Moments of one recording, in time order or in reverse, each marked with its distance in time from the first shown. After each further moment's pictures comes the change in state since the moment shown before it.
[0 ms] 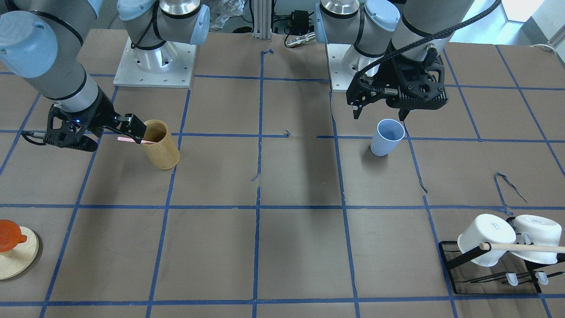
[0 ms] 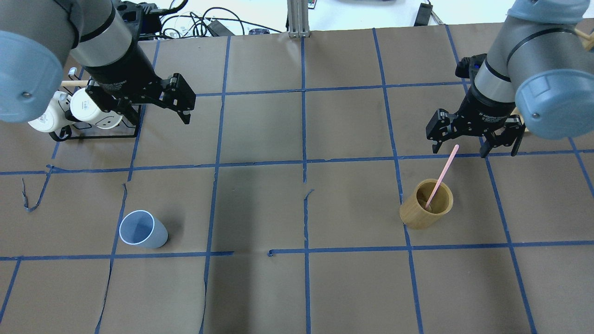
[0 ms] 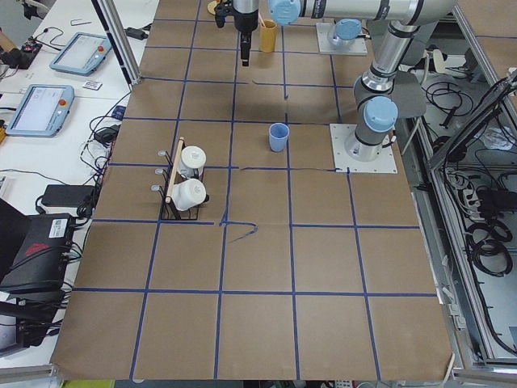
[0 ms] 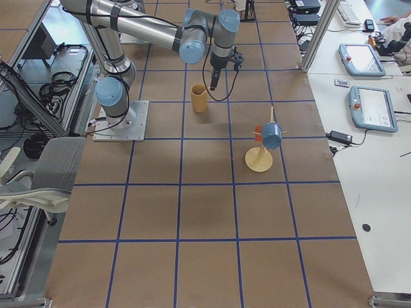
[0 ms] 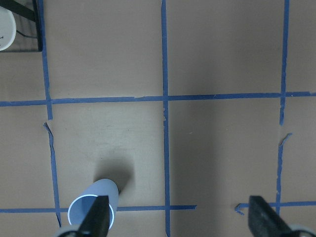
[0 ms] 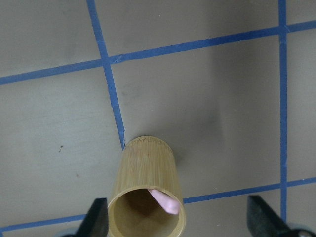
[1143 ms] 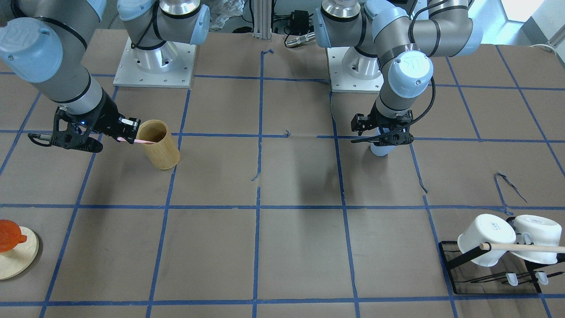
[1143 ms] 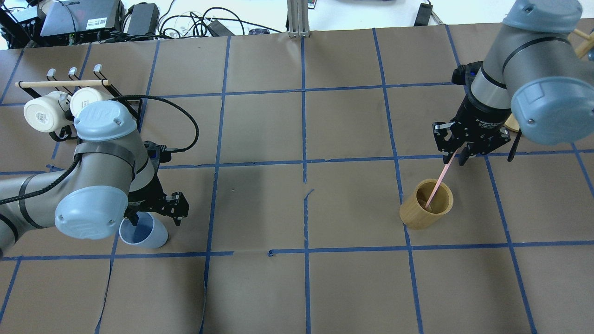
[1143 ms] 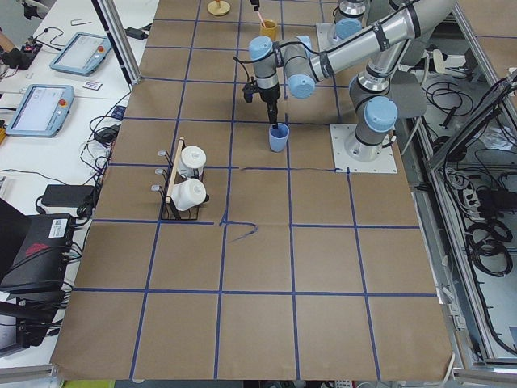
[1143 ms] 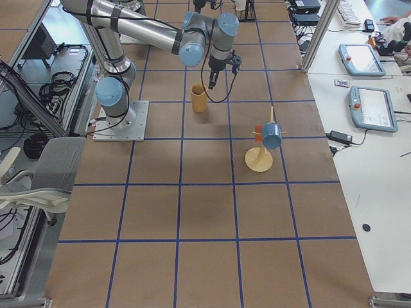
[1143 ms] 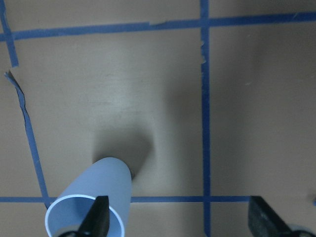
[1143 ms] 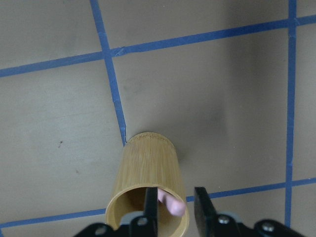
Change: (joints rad) left arm 0.127 0.016 -0.569 0.346 0.162 0.037; right arm 0.001 0.001 0.011 -0.007 0.006 -0.009
